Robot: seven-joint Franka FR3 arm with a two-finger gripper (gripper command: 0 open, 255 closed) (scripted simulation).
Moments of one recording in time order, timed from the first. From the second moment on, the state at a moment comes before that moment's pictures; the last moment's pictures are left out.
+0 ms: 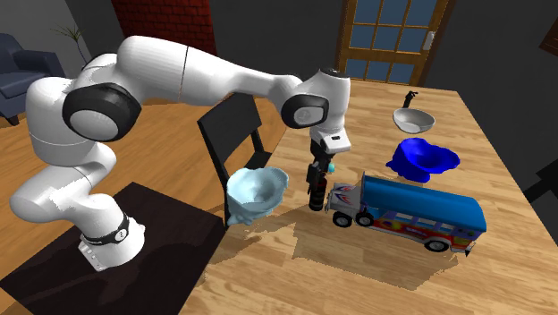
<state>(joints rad) 0.25 0.50 0.39 -1.49 -0.20 1.94 0.78</state>
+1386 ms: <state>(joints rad) 0.25 0.50 0.39 -1.48 -0.20 1.94 0.78</state>
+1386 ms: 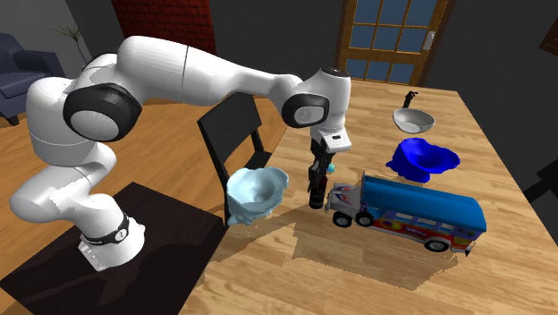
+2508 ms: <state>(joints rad) 0.27 0.47 0.40 -1.29 -0.19 1.72 0.76</state>
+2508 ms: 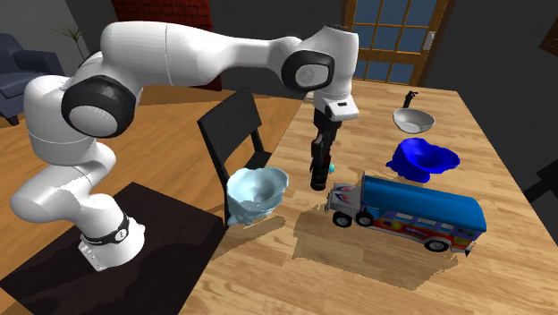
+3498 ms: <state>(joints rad) 0.31 0.53 0.40 -0.99 -0.21 1.49 0.75</state>
